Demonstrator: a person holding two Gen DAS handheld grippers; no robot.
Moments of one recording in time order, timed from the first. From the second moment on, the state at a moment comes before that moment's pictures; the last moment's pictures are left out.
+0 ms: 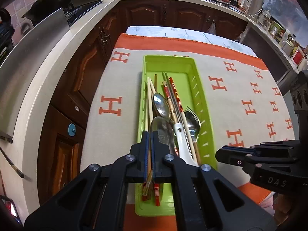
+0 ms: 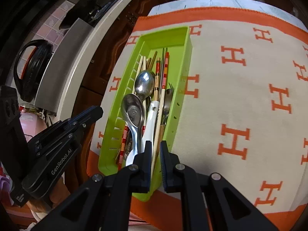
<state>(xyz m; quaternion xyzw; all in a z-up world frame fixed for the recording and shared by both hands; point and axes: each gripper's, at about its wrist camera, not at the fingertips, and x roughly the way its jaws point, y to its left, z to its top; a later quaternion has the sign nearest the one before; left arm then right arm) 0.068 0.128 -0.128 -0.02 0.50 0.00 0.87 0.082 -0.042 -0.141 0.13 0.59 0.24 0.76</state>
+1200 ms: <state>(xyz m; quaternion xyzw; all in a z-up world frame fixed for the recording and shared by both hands) -0.028 0.043 0.013 -0.04 0.38 -0.02 0.92 -0.010 -0.153 -0.005 0.08 0.44 0.15 0.88</state>
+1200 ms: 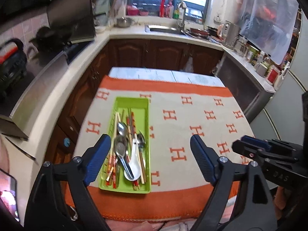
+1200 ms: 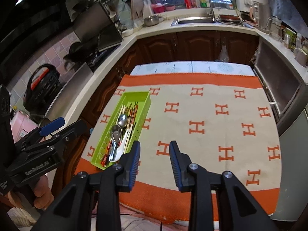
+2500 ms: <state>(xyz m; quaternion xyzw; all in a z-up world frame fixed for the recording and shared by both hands) -0.012 -0.019 0.019 0.01 0.40 0.01 0.92 -0.016 -0.175 0.006 0.10 0.39 0.11 0.91</state>
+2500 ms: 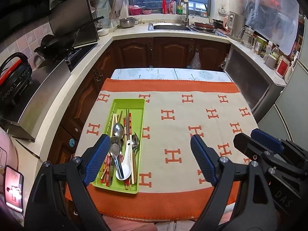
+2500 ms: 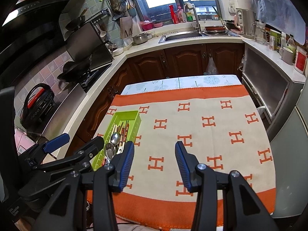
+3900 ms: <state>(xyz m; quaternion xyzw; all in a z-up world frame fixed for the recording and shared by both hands) -0.015 -0.016 0.015 0.00 0.39 0.02 0.92 -0.016 -0.177 0.005 0.10 0.39 0.11 0.91</state>
